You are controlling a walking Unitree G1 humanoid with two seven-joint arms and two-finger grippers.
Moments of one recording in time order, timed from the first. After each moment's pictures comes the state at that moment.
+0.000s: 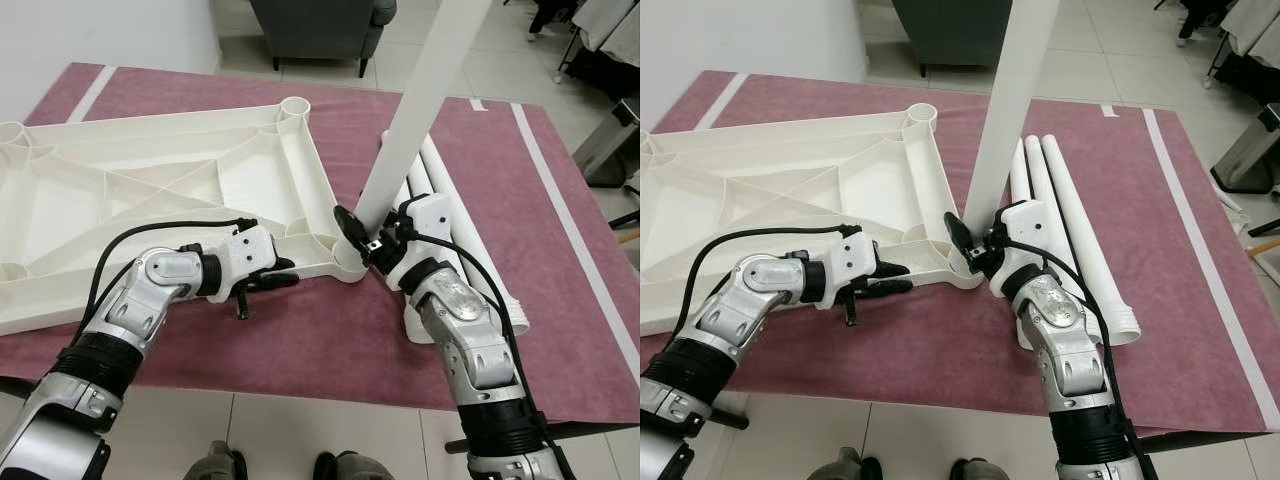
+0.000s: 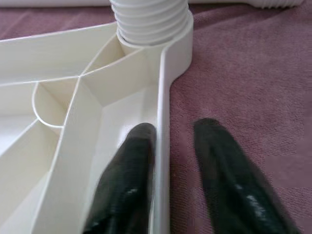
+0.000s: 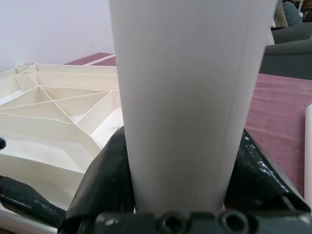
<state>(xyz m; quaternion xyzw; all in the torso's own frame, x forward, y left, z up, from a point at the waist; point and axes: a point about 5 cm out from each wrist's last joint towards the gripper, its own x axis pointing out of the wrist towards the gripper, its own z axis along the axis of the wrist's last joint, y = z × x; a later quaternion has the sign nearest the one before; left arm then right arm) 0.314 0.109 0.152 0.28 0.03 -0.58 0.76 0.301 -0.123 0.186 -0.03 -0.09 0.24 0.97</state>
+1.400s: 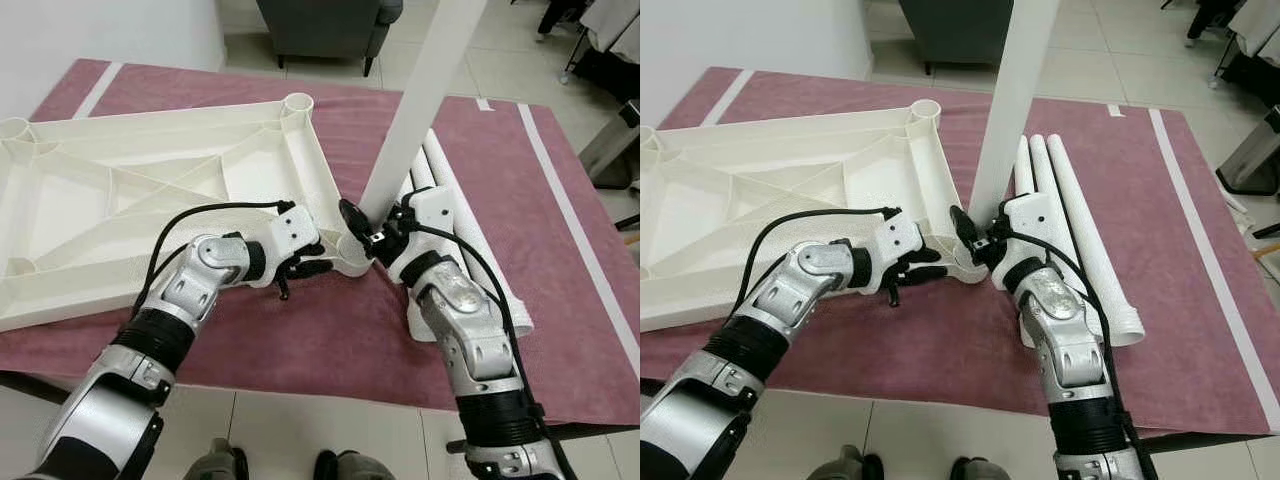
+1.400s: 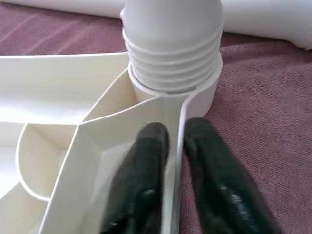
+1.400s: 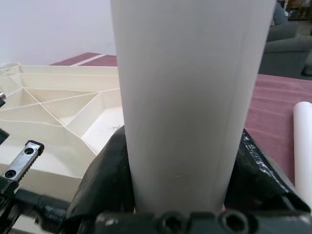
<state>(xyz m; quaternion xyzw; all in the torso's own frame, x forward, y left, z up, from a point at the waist) 0.336 0.058 0.160 0.25 0.04 -0.55 0.80 0.305 -0.124 0.189 -0.03 -0.09 0.19 0.98</state>
